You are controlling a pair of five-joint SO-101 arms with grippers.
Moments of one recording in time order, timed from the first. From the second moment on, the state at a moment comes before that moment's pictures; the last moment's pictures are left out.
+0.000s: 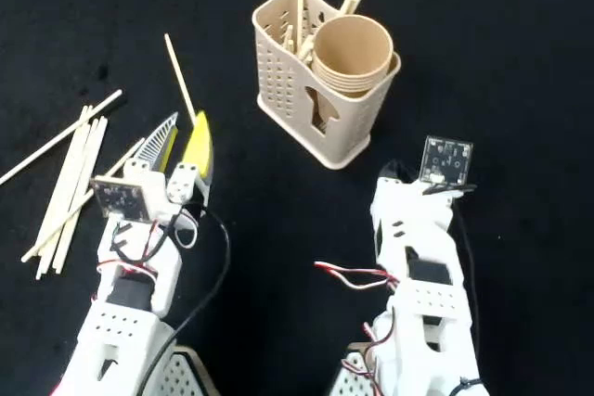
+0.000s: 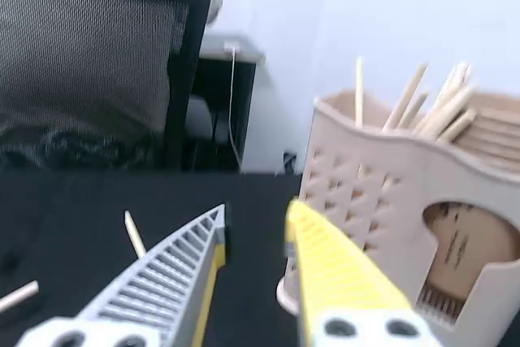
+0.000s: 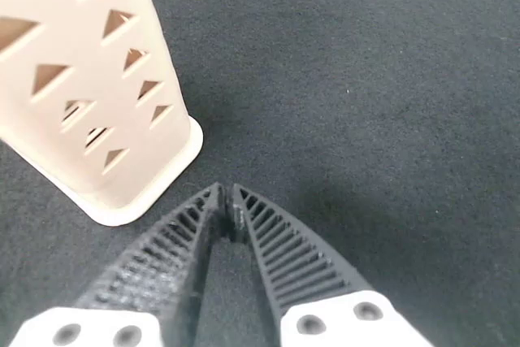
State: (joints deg) left arm 5.1 -73.3 96.2 -18.9 6.7; right arm 7.6 -55.6 91.4 5.5 -1.8
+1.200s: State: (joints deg) left arm -7.9 30.9 -23.7 52.8 14.6; right arm 7.6 -55.6 91.4 5.5 -1.8
